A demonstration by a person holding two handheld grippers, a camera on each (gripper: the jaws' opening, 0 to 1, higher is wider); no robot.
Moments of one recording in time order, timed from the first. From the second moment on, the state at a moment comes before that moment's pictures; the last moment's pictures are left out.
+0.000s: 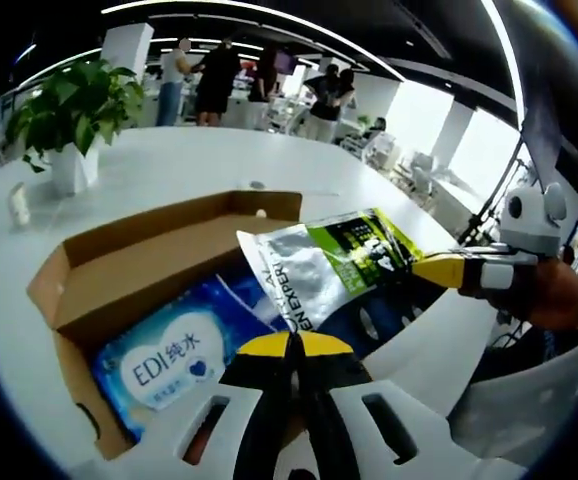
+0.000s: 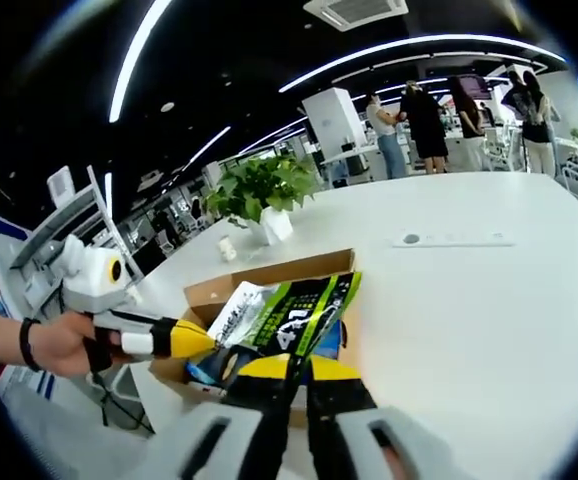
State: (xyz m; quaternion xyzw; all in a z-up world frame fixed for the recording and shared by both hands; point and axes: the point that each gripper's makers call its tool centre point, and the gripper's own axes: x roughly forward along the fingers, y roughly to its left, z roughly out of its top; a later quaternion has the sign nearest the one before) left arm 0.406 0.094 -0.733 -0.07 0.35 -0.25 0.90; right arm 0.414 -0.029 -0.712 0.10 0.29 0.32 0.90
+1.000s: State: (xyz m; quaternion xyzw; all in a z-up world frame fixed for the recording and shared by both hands) left arm 0.401 0.016 -0.728 -0.04 0.35 -0.31 0.88; right arm 0.393 -0.105 -0.708 0.12 0.28 0.27 0.91
